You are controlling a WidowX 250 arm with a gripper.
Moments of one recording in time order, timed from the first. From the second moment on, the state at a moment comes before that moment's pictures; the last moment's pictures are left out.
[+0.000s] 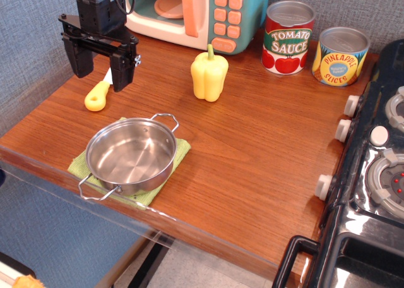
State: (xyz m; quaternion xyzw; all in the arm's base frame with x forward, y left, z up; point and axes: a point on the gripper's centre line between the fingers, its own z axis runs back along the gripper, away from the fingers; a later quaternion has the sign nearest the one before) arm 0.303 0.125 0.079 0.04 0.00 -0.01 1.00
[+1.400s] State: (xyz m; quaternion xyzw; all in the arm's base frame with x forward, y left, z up) arm 0.414 0.039 0.109 -0.01 -0.03 0.01 1.00
